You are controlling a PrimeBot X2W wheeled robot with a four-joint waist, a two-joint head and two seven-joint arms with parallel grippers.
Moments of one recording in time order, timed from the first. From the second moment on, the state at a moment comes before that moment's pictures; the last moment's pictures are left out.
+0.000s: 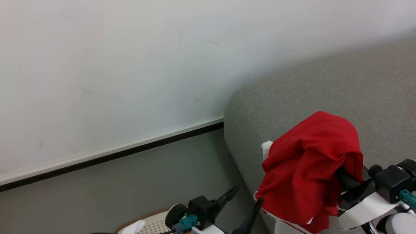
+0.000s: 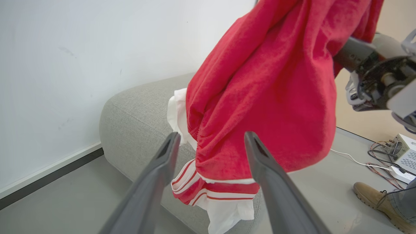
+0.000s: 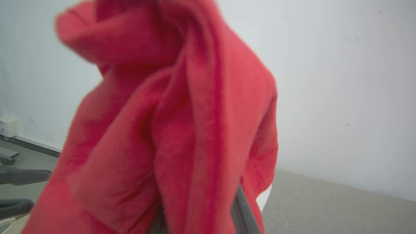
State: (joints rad) left arm -0.30 0.06 -0.76 0.30 -0.42 -0.01 -0.20; right arm -0.26 -0.41 0.39 0.08 0.35 0.13 -0.15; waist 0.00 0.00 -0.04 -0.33
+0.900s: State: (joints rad) left arm -0.65 0.11 -0.76 0.25 -0.32 -0.05 -0.14; right arm -0.88 -0.55 0.10 0.09 0.31 0.13 -0.08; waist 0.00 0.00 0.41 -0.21
